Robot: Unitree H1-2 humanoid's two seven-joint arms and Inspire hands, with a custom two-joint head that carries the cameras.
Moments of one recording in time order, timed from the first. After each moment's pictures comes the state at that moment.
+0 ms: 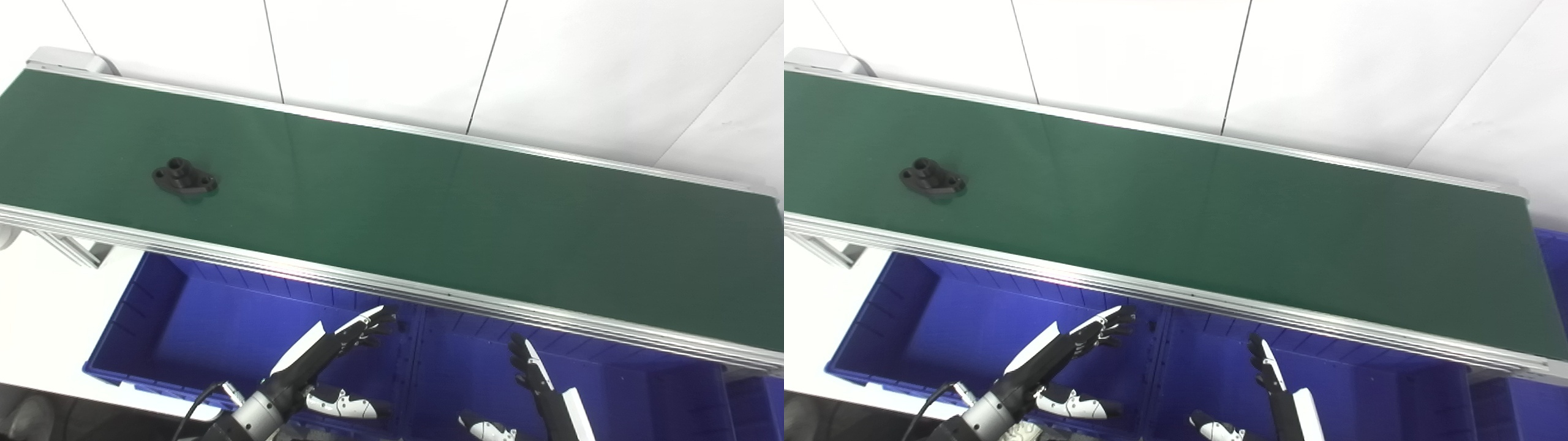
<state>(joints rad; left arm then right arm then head) 0.29 0.20 -0.34 -0.02 0.18 -0.31 -0.32 0.65 -0.10 0.23 -0.36 -0.39 0.03 -0.01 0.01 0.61</state>
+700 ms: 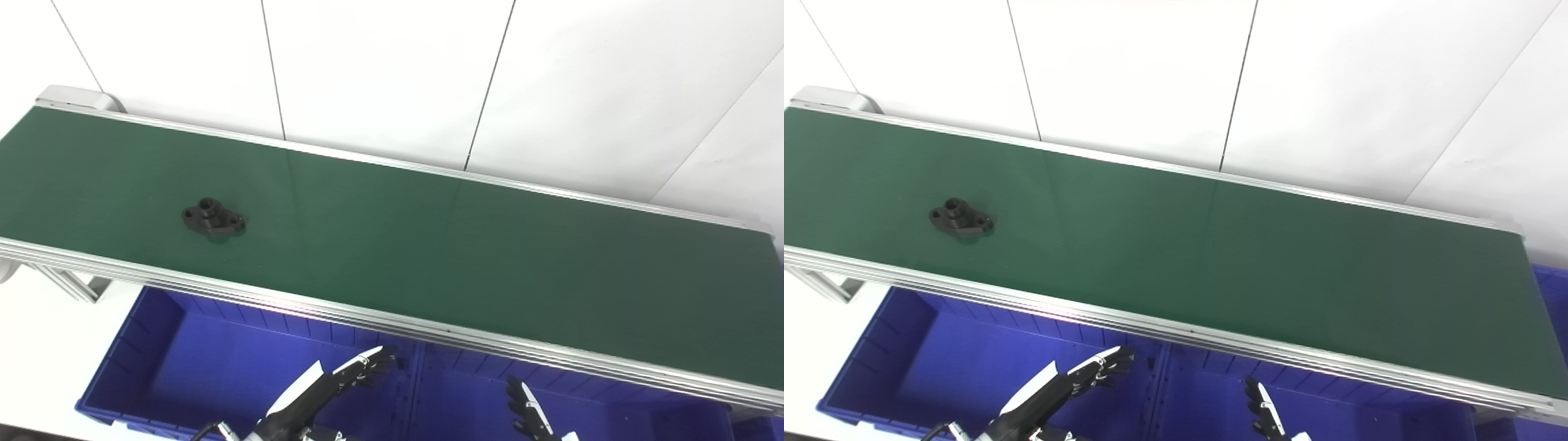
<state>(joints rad) 0.28 0.20 -0.34 0.02 0.18 -0.35 -0.32 0.65 -0.10 0.23 -0.34 -0.40 0.02 -0.02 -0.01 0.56</state>
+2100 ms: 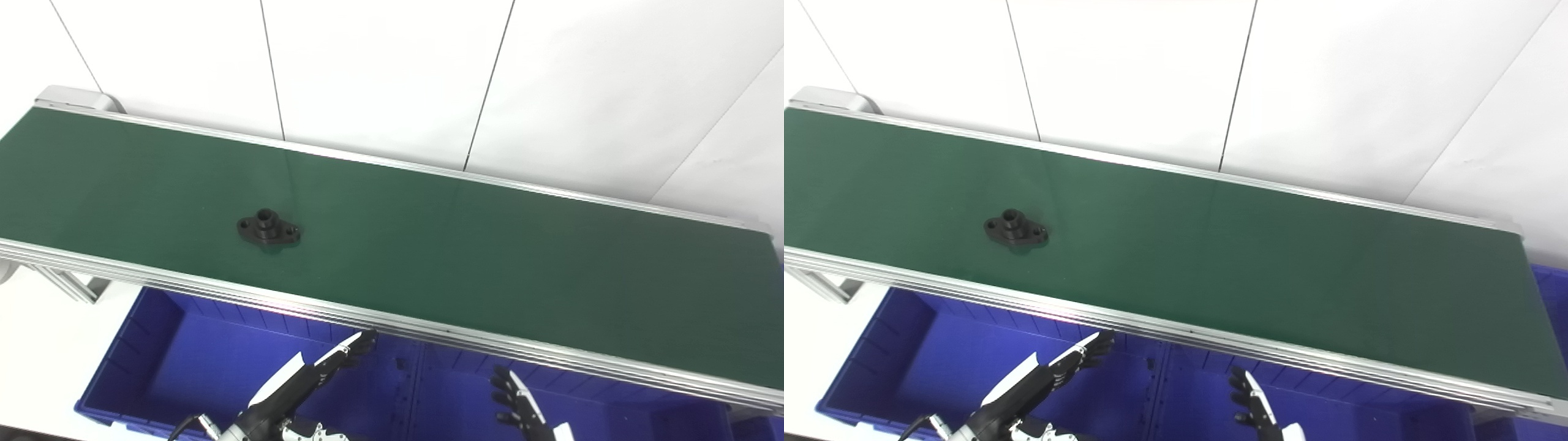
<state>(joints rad) 0.27 0.25 -0.32 0.02 0.10 -0.37 -0.35 0.65 -0.04 0.26 -0.32 -0.45 -0.12 -0.14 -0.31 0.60</state>
